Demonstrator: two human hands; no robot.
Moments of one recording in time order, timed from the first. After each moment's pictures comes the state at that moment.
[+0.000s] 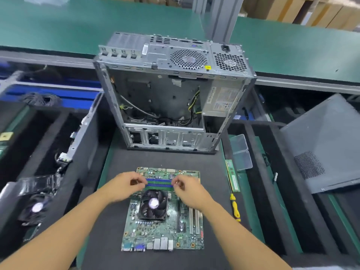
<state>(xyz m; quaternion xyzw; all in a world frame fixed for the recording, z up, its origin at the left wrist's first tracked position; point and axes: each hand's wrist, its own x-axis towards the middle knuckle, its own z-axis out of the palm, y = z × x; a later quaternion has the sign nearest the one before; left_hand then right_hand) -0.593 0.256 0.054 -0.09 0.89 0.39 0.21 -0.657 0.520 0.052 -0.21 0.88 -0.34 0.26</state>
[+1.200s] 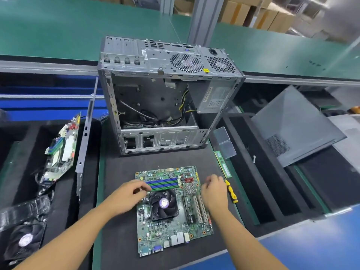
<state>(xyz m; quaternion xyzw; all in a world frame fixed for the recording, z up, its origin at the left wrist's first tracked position) -0.588 0.233 0.038 0.04 0.88 0.43 0.22 -0.611 0.539 0.048 0.15 0.97 -0.20 0.04</state>
